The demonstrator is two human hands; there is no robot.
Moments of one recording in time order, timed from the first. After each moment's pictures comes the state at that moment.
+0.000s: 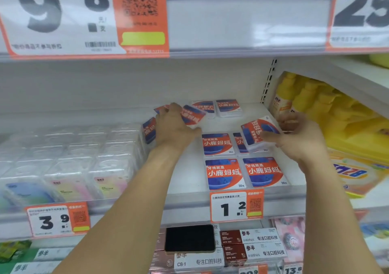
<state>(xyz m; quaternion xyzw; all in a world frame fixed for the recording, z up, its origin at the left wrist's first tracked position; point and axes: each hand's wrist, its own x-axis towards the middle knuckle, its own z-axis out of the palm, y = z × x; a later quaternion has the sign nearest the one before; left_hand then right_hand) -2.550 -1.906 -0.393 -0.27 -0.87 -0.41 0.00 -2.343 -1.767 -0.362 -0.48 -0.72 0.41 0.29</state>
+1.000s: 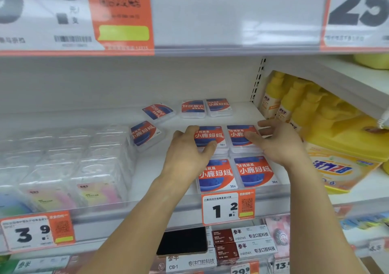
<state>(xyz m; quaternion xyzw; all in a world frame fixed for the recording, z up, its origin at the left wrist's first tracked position) -2.478 -1.918 -0.391 -0.32 -0.86 -0.38 -0.10 -2.348 -1.759 -0.376 -0.45 -0.79 0.36 0.21</state>
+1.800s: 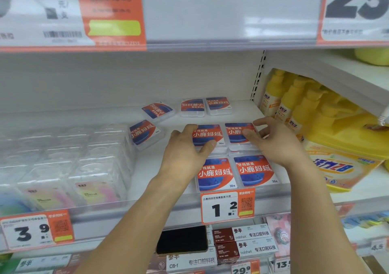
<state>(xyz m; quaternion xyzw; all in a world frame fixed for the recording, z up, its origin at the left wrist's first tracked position) -2.478 -1.922 -0.388 -0.32 -0.87 -0.36 -0.10 -2.349 -1.756 -0.378 -0.42 -0.82 0.34 0.16</state>
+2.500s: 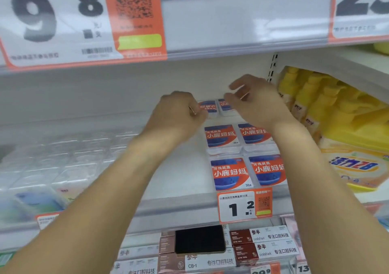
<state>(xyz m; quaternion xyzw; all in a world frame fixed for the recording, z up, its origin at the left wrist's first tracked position) -2.515 -1.944 -0.304 -0.40 -0.87 -0.29 0.01 -2.412 -1.782 -0.319 -0.27 -0.89 0.26 0.27</state>
